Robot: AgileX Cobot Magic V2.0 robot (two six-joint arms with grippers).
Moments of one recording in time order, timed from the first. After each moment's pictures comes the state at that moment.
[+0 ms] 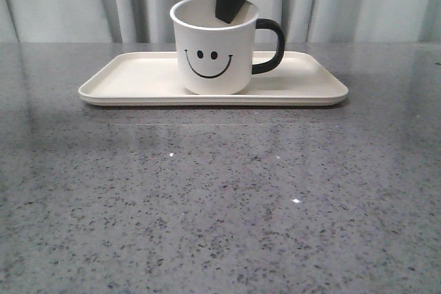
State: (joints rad) left arm -0.42 1.12 -1.18 -0.20 0.80 0.03; right arm 0.51 2.05 -2.10 0.15 1.18 -0.66
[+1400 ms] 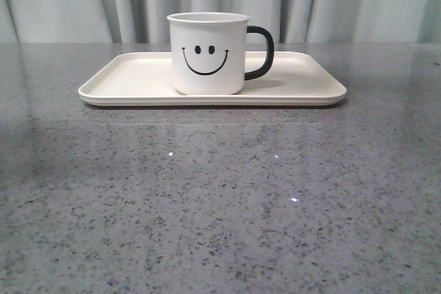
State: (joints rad) left arm -0.42 0.86 -0.95 -0.20 0.55 0.05; right arm 0.51 1.88 -2.22 0.19 1.26 -0.38
